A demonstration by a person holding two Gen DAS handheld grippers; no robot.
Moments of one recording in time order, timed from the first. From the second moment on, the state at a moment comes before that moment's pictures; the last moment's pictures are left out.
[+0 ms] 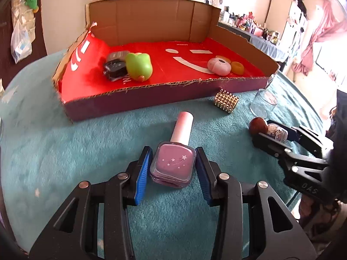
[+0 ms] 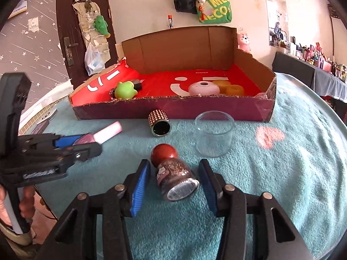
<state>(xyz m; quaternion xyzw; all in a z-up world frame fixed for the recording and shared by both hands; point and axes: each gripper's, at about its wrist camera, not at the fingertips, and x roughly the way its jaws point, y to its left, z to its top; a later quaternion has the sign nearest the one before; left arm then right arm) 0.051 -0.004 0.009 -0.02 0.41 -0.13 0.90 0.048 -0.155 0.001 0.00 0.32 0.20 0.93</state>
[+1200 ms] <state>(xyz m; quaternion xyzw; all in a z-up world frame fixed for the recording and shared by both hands) 0.047 -0.007 0.012 -0.04 0.39 -0.13 0.91 0.034 -0.139 0.013 -0.02 0.31 0.21 0.93</state>
